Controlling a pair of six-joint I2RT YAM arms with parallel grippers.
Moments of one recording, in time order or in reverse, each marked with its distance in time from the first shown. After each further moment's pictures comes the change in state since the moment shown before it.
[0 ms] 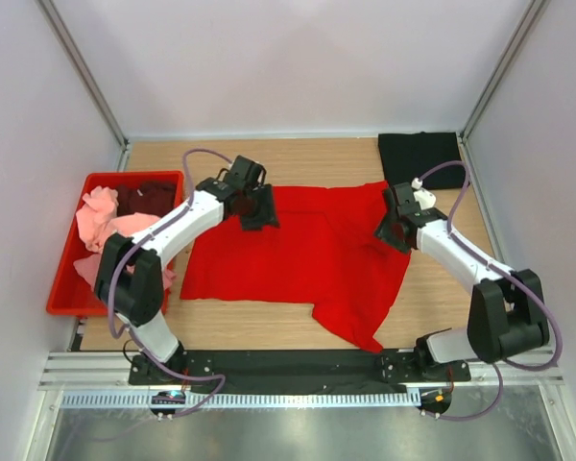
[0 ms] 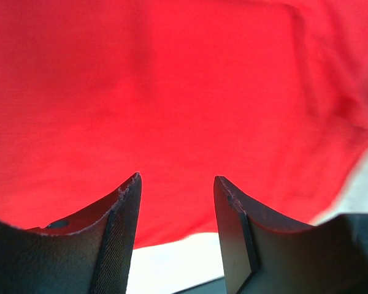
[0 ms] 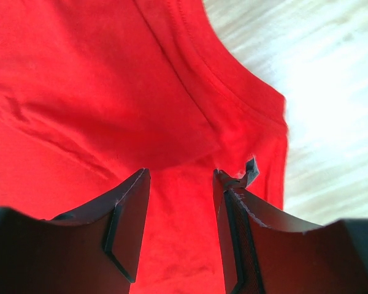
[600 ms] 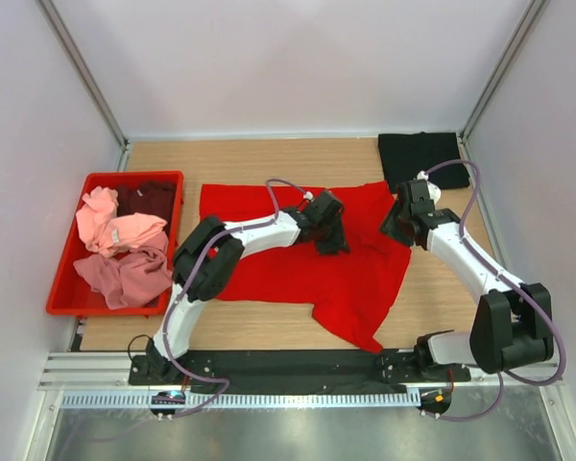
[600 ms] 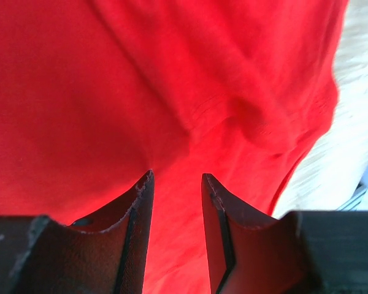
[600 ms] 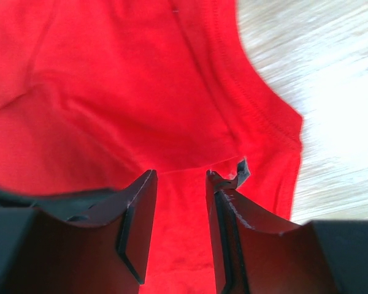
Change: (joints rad) left arm -0.338 0.450 0.187 0.364 0.046 -0.344; right arm -0.076 -0.021 0.009 0.068 -0.146 -0.127
